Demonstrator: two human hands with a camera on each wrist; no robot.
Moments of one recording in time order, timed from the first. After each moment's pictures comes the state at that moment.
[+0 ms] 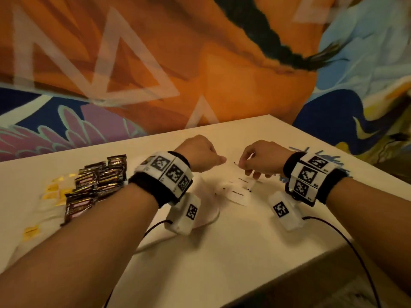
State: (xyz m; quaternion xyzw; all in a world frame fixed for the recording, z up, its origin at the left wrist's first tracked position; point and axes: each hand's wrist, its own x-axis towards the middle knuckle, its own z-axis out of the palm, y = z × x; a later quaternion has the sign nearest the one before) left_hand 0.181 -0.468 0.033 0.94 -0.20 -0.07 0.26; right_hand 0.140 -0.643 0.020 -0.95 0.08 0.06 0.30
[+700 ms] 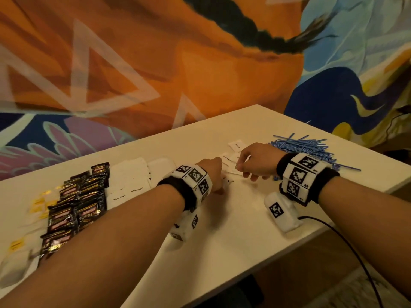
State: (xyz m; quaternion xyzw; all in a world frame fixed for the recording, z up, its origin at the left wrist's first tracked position) left_hand 0.167 -0.558 -0.018 0.96 -0.24 -0.13 -0.03; right_hand 0.122 -0.702 -0.008 -0.94 0.08 0.08 0.33
